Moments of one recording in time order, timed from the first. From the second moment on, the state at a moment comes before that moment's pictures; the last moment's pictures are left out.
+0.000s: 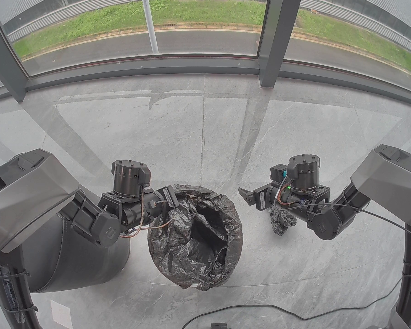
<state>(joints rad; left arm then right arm) -0.43 2.16 -0.99 -0.72 -0.03 -0.60 0.45 2.25 -1.03 -0.89 -0.03 -0.04</state>
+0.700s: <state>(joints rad) -0.37 2.21 -1.04 -0.72 -0.04 -0.55 0.45 2.26 -1.02 -0.89 -0.02 -0.04</state>
